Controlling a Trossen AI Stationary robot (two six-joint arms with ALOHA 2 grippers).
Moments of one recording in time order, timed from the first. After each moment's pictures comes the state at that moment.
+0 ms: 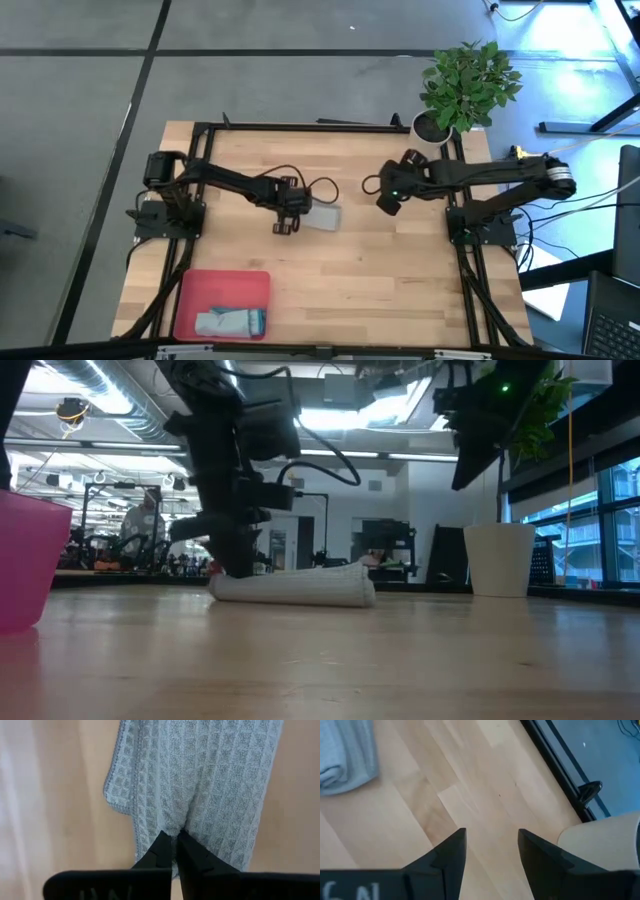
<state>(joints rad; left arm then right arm) 0.04 1.78 1.00 -0.54 -0.19 0.17 -0.01 1.29 1.04 -0.95 0.54 0.41</state>
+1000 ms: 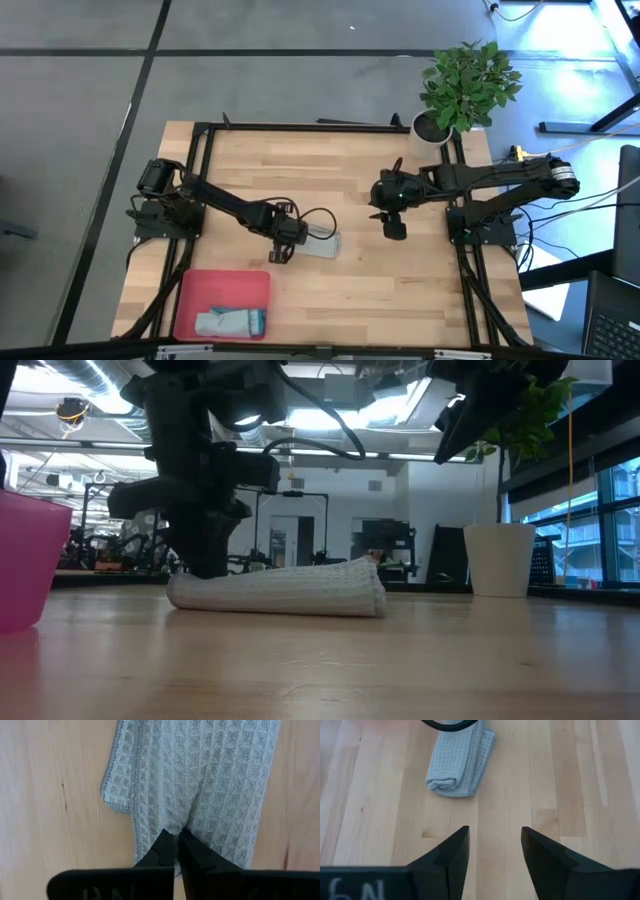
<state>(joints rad) -0.20 1.78 0.99 -0.57 -0.14 -0.14 0.04 1.25 1.02 -0.70 0.02 0.02</state>
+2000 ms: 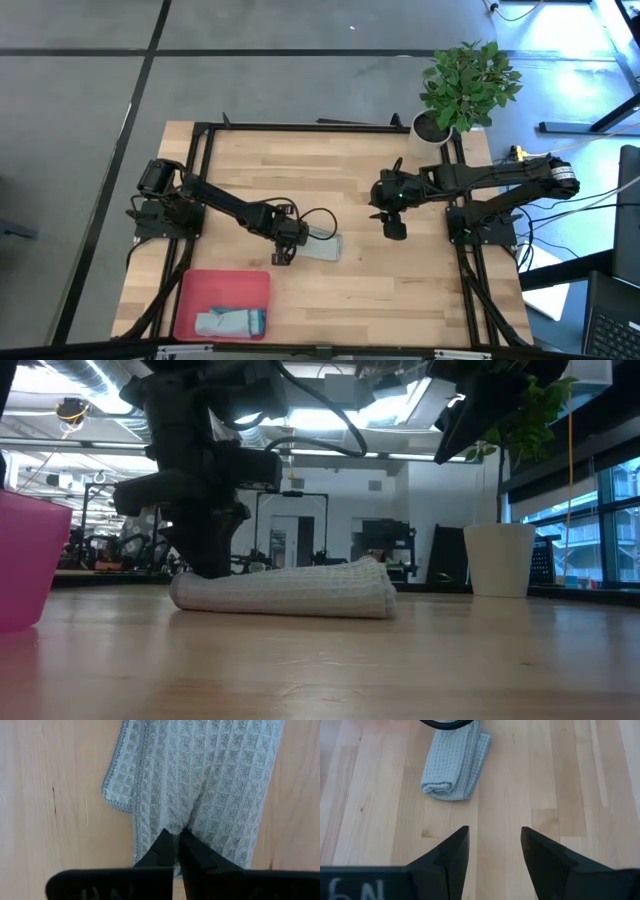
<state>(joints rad) -0.20 1.78 0.99 -0.51 -0.14 -0.20 0.04 1.25 1.02 -0.70 0.02 0.02</state>
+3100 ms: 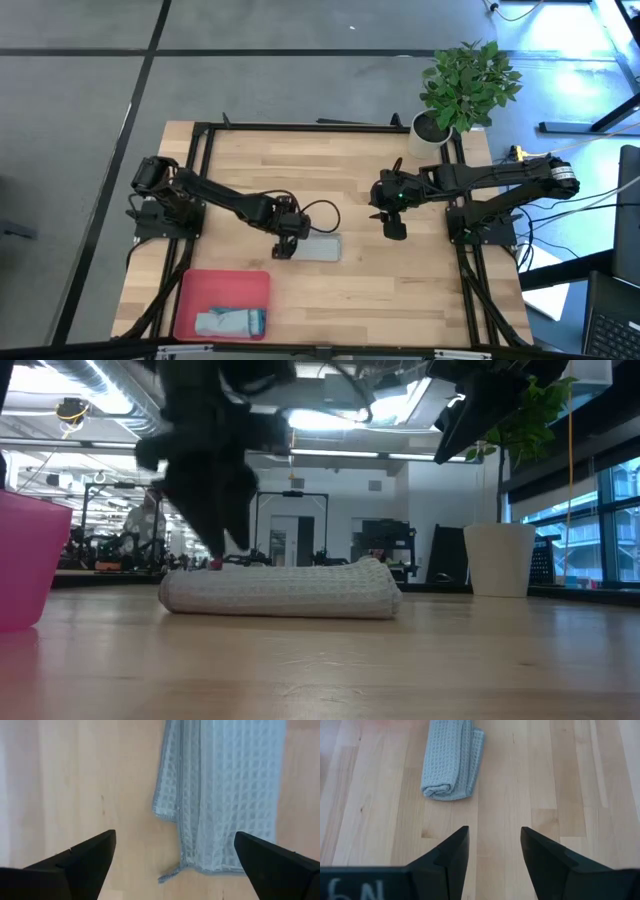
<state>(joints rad) -0.18 1.70 1.12 -0.70 -0.19 -0.15 0.04 1.25 1.02 -0.70 0.02 0.02</state>
